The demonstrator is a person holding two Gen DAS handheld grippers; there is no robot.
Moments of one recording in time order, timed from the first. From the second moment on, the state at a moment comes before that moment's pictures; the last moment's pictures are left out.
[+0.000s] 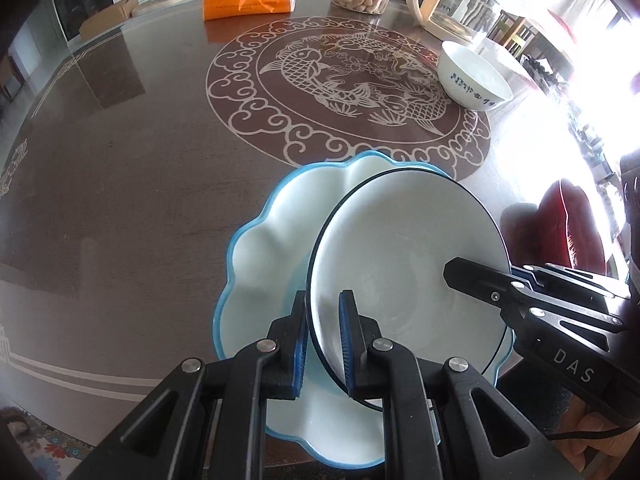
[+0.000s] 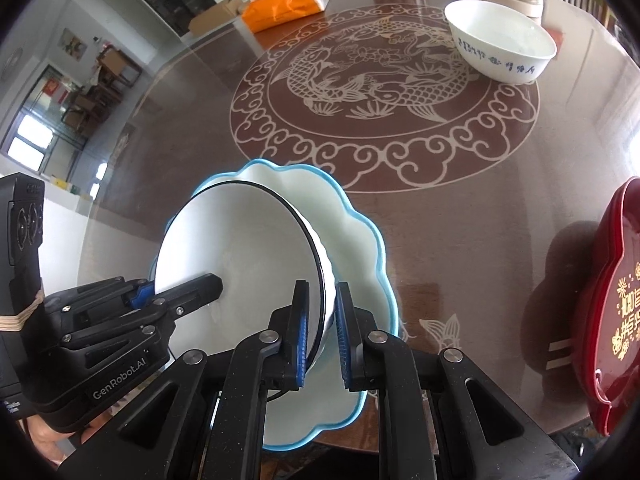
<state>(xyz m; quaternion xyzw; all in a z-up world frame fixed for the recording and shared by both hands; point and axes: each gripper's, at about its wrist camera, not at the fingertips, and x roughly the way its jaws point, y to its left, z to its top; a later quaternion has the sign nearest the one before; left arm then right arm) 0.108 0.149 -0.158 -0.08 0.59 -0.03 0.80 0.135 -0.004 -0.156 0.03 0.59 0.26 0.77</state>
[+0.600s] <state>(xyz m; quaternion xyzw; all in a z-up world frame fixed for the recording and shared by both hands) 0.095 0.160 -0.125 -0.05 0.54 0.04 0.84 0.106 -0.018 -0.107 0.03 0.49 0.29 0.82</state>
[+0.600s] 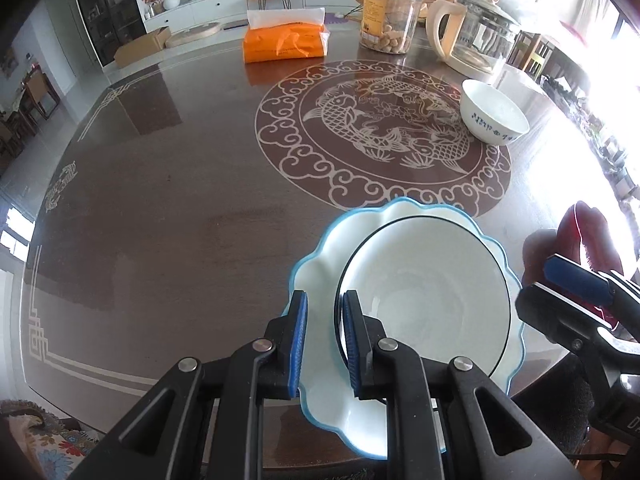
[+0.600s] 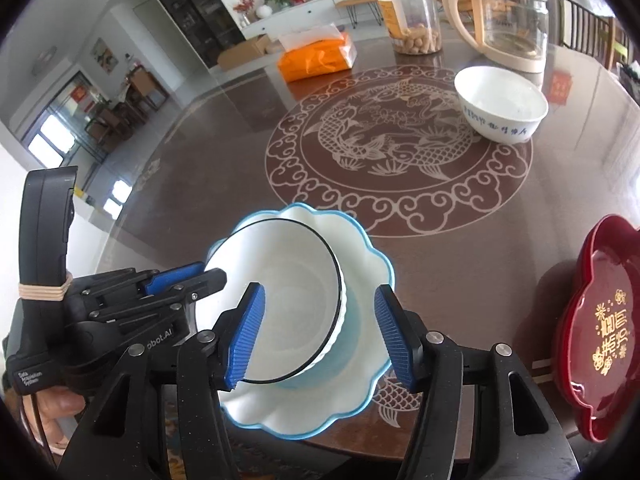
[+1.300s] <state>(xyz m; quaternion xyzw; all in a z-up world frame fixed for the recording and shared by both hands) 0.107 0.167 -0.092 -0.12 0.52 -0.04 0.84 0.077 -0.065 -0.088 0.06 0.46 0.25 0.85</state>
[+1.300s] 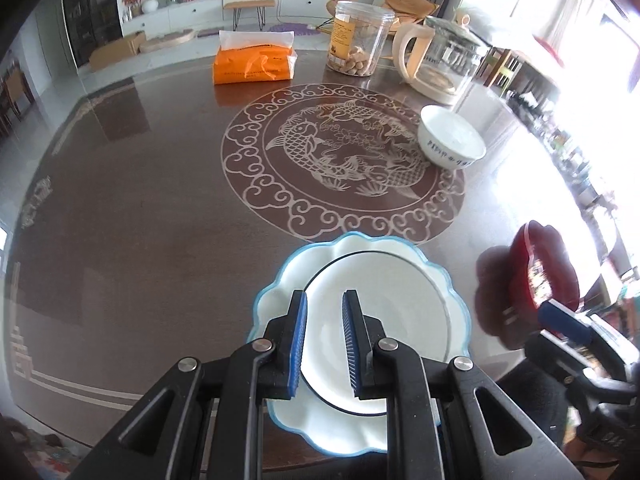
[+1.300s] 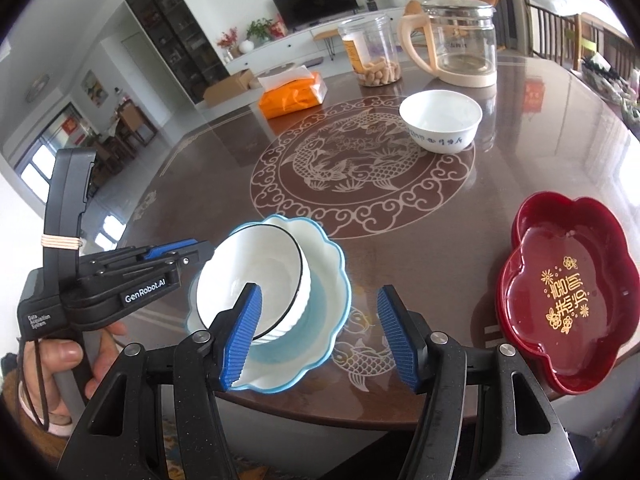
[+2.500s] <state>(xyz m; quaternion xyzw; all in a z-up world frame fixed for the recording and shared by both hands) 0.122 0.192 -0.048 -0.22 0.46 -0.19 0.84 0.072 -0.126 -0.053 0.08 0.40 0.14 0.90</state>
